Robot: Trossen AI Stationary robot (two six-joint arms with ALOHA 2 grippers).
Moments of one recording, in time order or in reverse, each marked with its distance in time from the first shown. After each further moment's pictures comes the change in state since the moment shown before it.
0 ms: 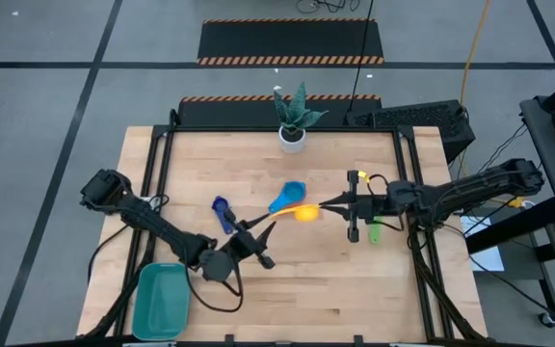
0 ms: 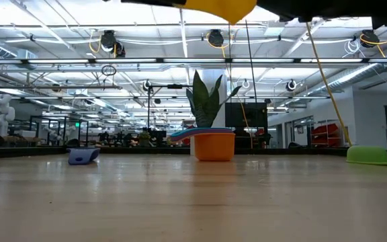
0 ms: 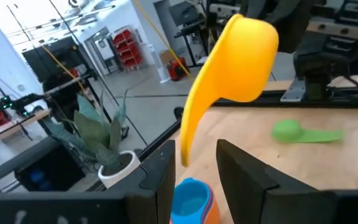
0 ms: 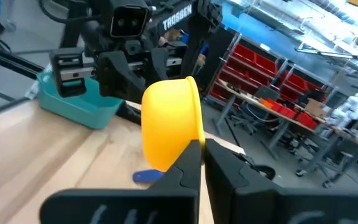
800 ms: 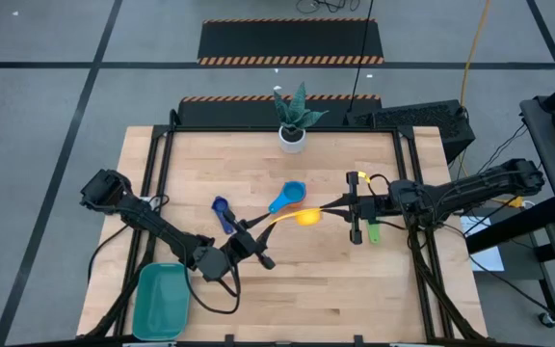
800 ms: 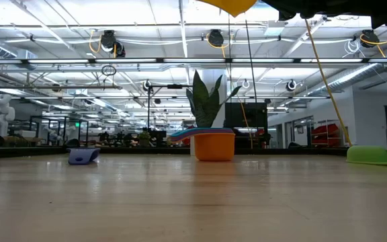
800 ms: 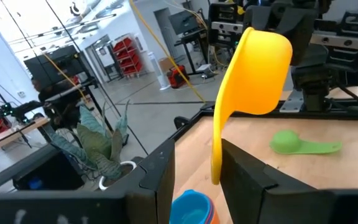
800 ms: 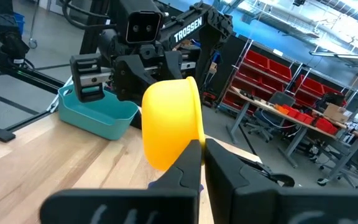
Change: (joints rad) left arm -0.009 0.000 0.000 0.131 0.004 0.125; right arm 0.000 -0.009 0.000 0.007 -0.059 0.042
